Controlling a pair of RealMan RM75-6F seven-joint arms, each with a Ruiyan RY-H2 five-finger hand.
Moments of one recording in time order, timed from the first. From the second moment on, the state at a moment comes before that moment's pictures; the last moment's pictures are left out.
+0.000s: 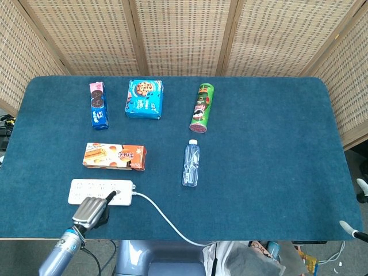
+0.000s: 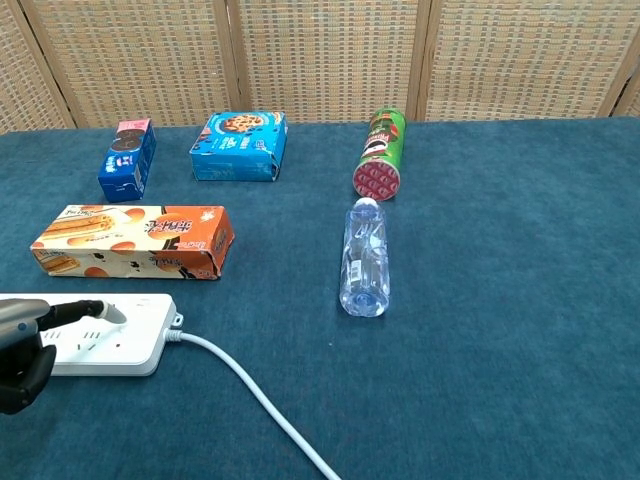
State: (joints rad) left arm -0.33 -1.40 0.04 -1.83 1.17 1.06 0.48; right arm -0.06 -1.08 0.02 -1.31 -1.62 1.70 0.38
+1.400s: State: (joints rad) left arm -0.16 -1.15 0.04 -1.80 1.52 1.50 0.12; right arm -0.06 -1.09 0.02 -1.32 -1.63 1.71 0.37
